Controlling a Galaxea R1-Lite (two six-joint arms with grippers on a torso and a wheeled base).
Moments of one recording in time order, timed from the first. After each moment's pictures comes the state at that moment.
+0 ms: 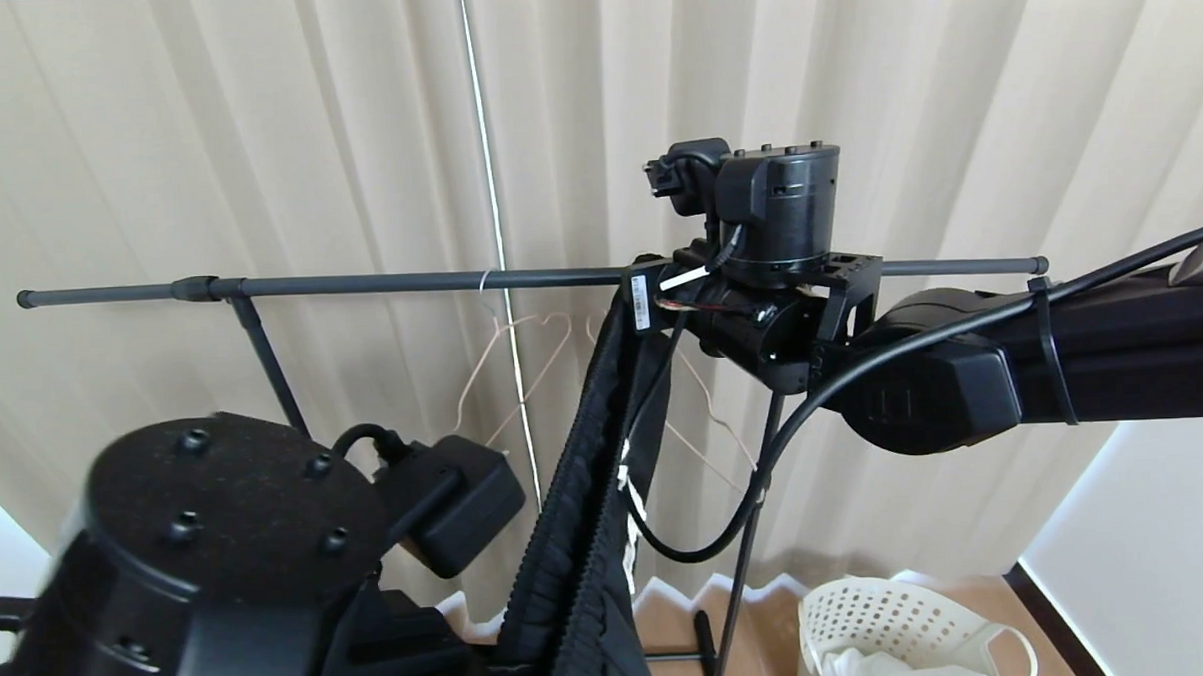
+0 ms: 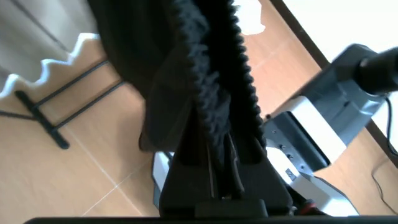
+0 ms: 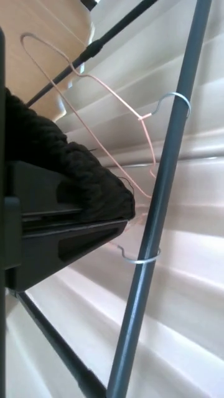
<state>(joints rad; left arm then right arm) -1.04 1.41 -0.85 0.17 0.09 -0.36 0.72 2.04 -1.49 -0.40 -0.45 0.07</state>
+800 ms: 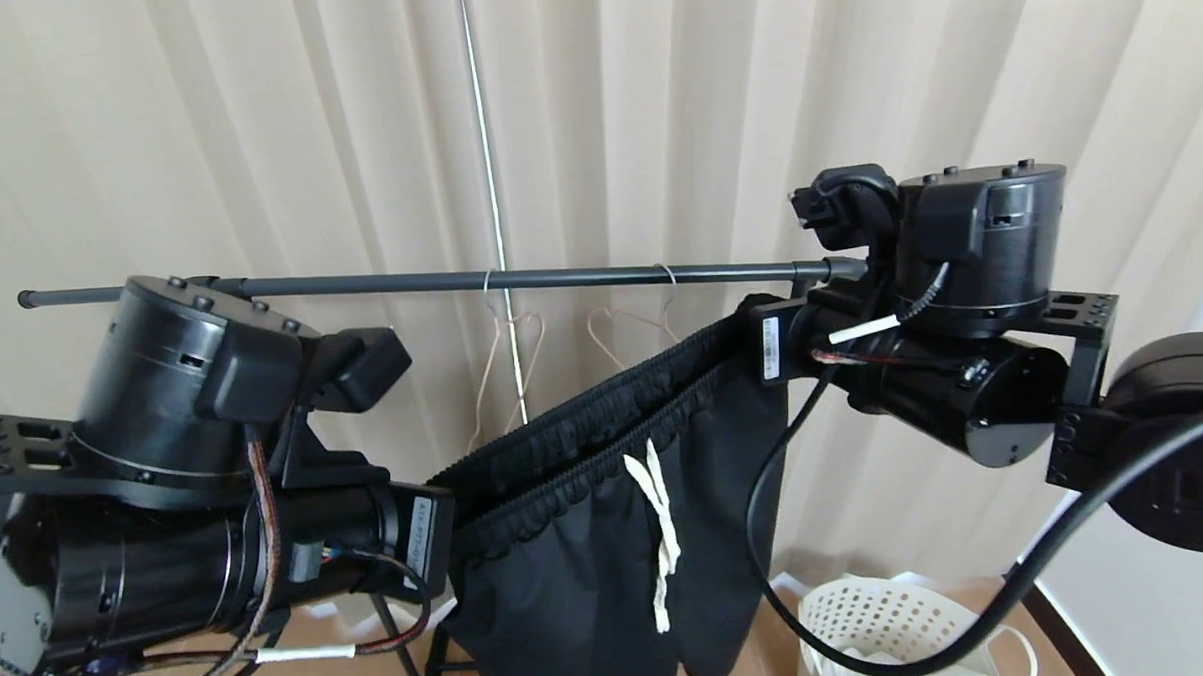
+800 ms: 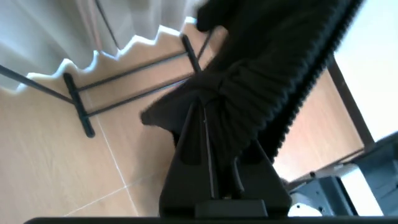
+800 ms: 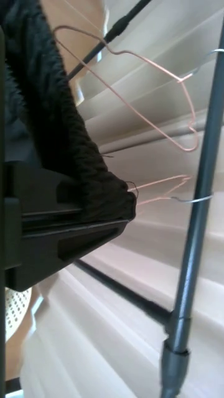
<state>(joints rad) -0.67 1.44 -0.92 0.17 0.11 -0.31 0.68 1.73 -1.06 -0.41 -0.47 0.13</state>
